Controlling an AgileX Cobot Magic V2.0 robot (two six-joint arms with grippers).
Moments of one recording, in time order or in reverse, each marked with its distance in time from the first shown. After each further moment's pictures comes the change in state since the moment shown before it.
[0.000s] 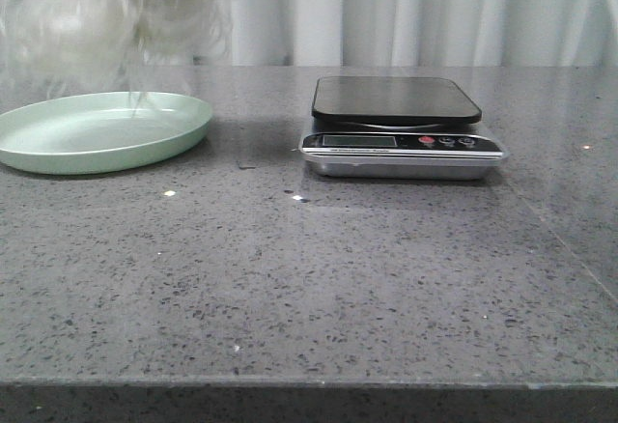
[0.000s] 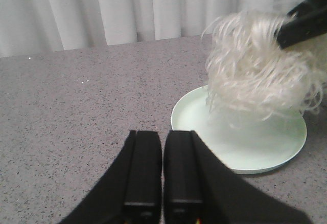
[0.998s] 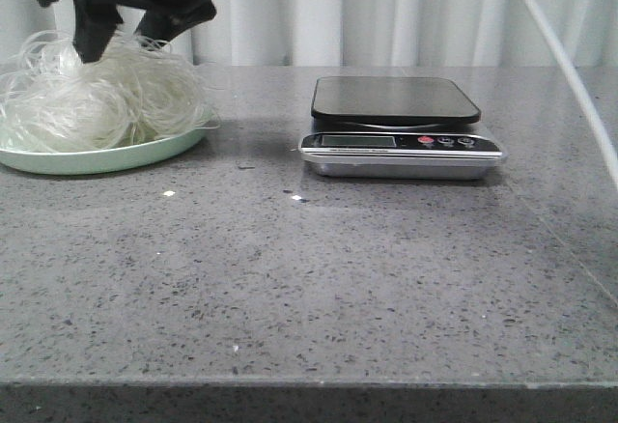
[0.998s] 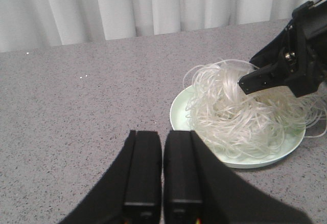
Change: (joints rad) left arm 0.000 0.000 0.000 0.000 0.017 0.000; right arm 0.000 0.109 -0.024 0.016 -0.057 0.000
